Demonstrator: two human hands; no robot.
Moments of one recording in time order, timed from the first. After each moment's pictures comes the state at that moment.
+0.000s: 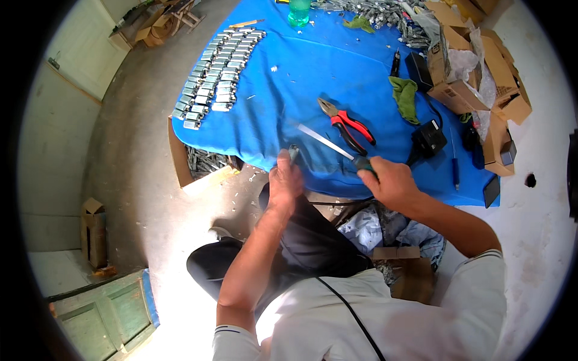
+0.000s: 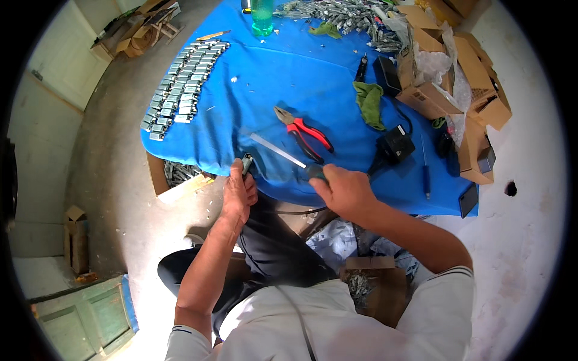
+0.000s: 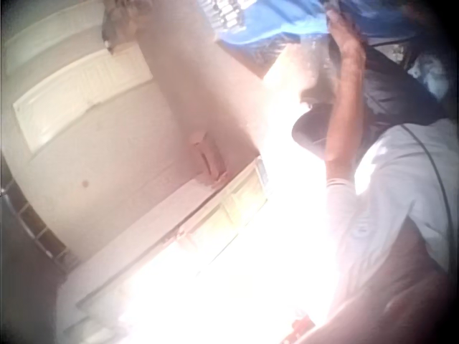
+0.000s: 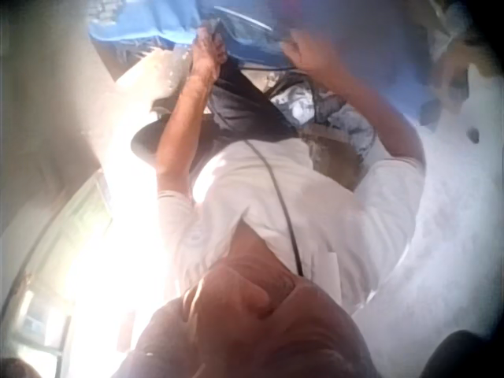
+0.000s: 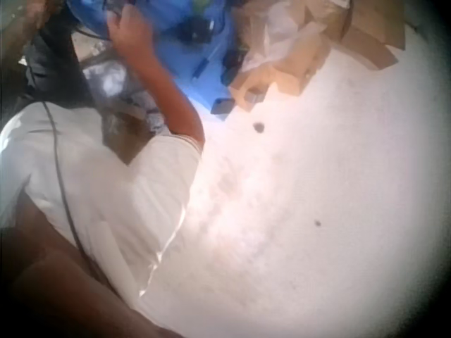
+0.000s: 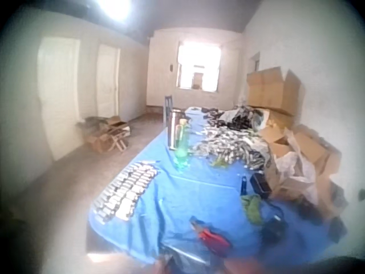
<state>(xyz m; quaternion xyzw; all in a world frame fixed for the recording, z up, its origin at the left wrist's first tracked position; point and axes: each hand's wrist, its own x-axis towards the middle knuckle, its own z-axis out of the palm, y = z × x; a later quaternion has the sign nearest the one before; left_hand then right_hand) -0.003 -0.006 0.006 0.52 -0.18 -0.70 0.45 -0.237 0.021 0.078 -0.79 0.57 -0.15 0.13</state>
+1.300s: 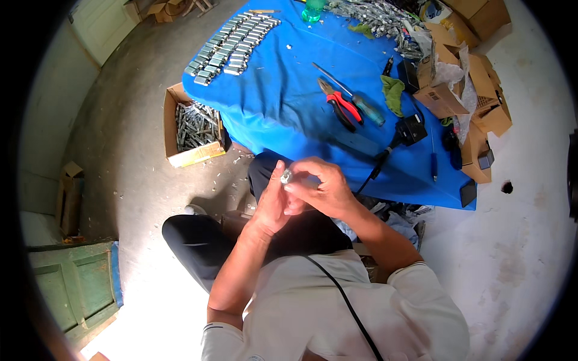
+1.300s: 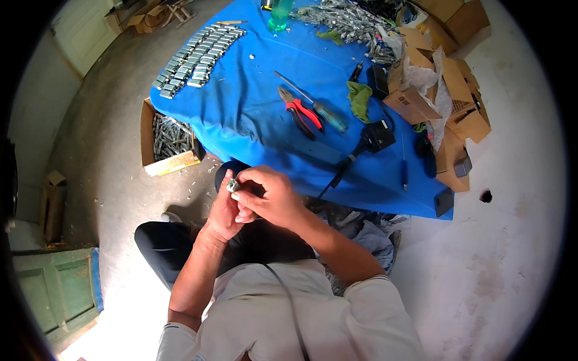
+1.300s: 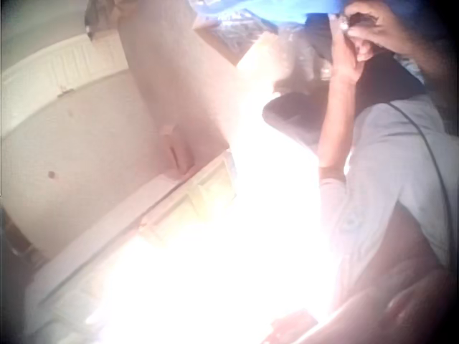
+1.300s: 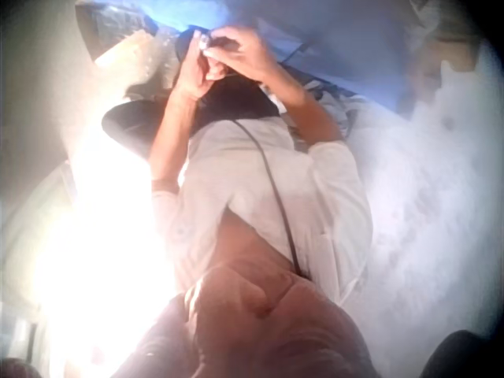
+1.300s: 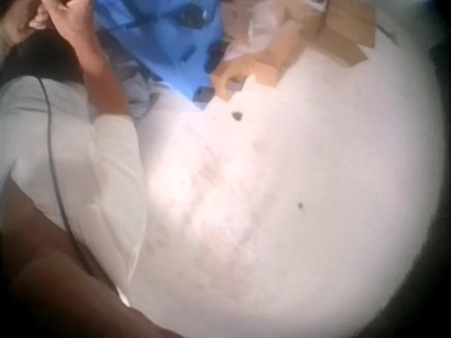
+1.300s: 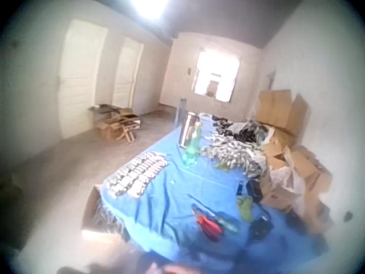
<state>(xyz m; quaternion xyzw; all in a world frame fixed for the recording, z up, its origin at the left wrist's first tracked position) 0.021 0.116 0.030 0.24 -0.11 -0.87 0.43 -0.124 0.093 0.078 -0.73 0.40 -0.37 0.42</state>
